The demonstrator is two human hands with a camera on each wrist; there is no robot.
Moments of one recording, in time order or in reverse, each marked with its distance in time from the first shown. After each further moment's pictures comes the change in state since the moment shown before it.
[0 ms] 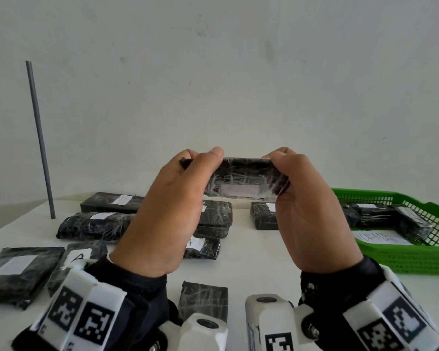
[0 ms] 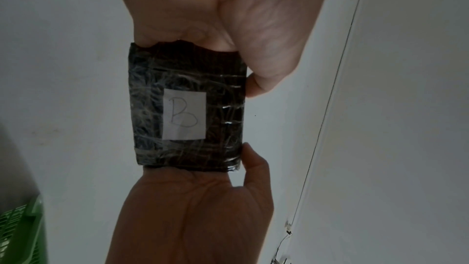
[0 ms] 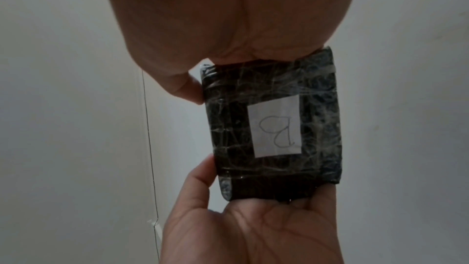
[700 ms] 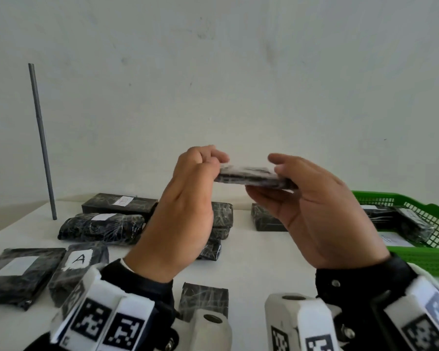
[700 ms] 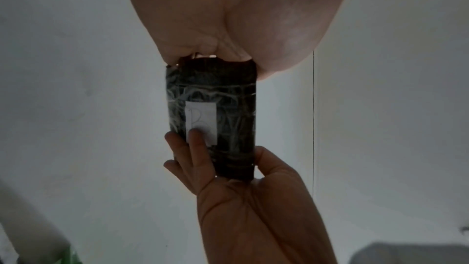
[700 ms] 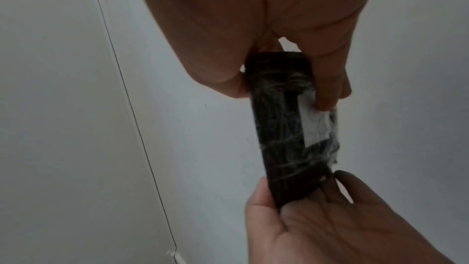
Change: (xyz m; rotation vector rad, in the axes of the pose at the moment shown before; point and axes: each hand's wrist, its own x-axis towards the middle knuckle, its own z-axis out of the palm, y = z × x) left_hand -0.004 -0.009 0.001 0.306 -0.029 0.073; right_hand 0.008 0.000 -0.014 0.392 0.232 0.356
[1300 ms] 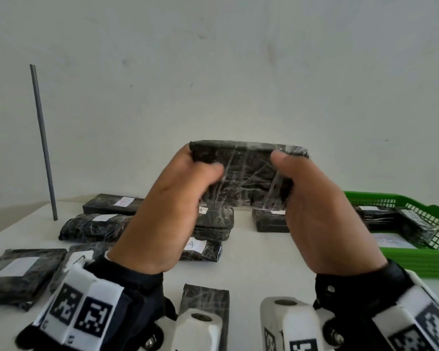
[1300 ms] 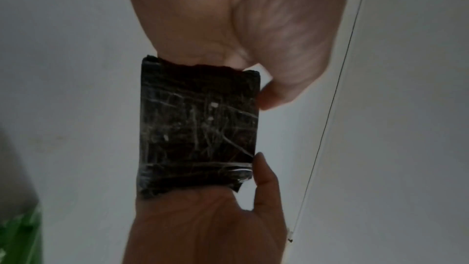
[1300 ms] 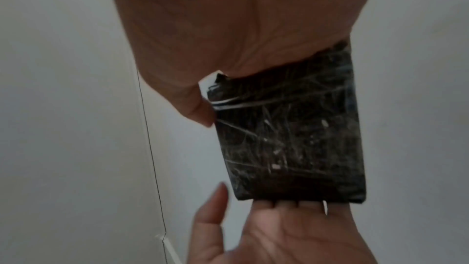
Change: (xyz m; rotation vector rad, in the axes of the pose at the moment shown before) left_hand 0.007 0.002 -0.010 -0.287 -0.066 -0.050; right_hand -0.004 0.000 -0.001 -0.344 -0.189 -0.162
